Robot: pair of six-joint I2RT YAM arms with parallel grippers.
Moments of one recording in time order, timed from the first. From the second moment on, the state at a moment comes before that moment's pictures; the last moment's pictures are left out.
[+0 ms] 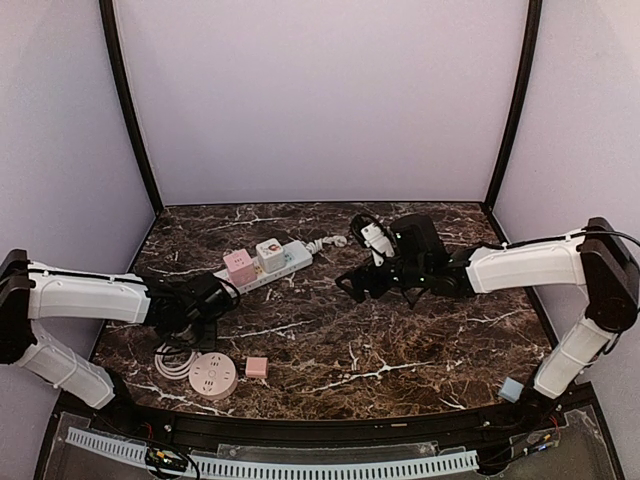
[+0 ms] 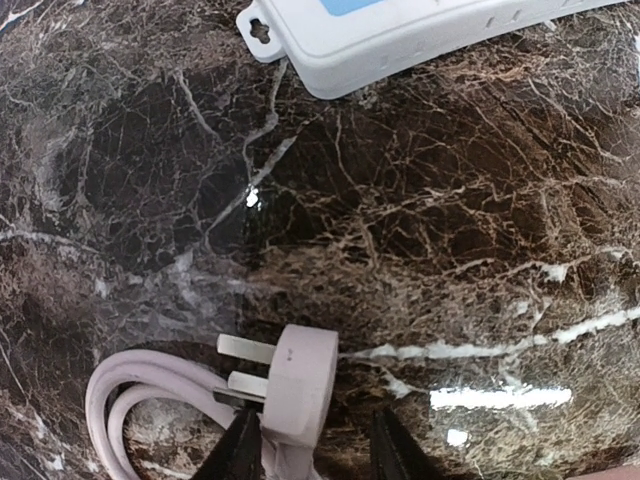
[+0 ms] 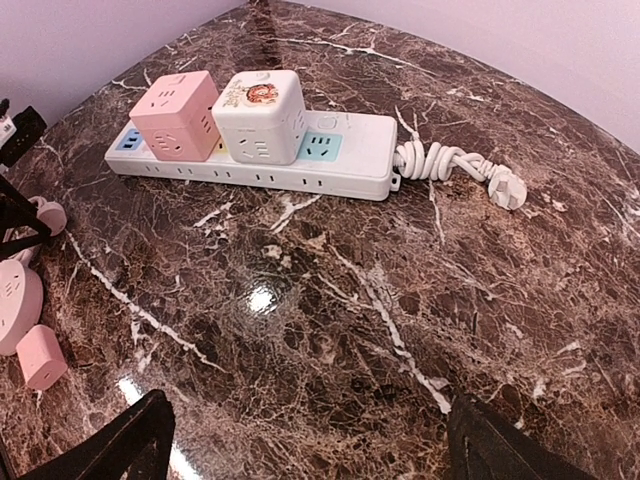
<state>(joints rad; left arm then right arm) -0.79 1.35 0.68 -0.70 -0.41 -0.87 0.82 1.61 0.93 0.10 -0.08 0.10</state>
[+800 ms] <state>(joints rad) -0.86 1.60 0.87 -0.61 -0.37 -0.81 0.82 1.43 0.82 0.09 0.00 0.10</state>
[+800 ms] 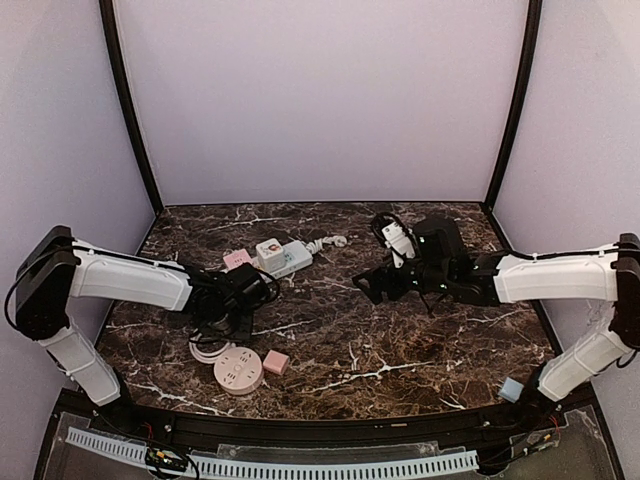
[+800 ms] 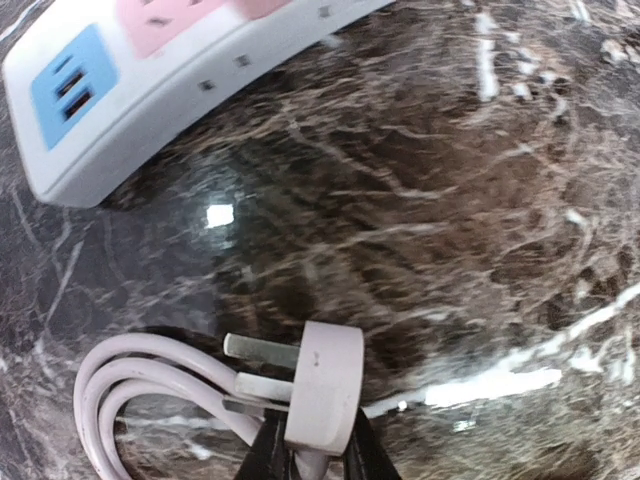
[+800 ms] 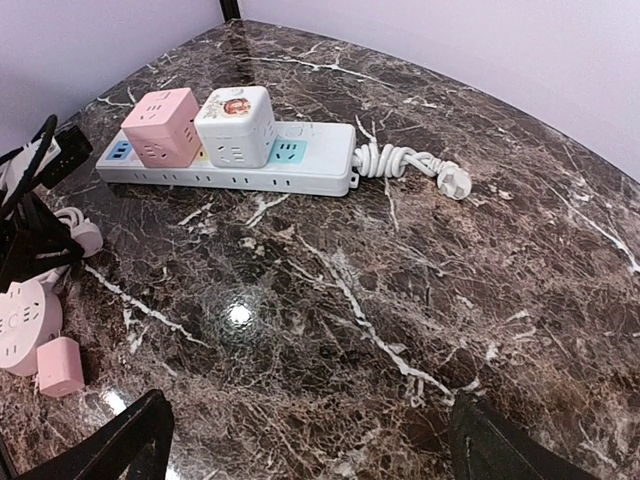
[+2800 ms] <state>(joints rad) -1.01 1.74 0.99 -0.18 -0.38 -0.61 0.94 1.40 0.76 -0.27 -0.09 0.13</state>
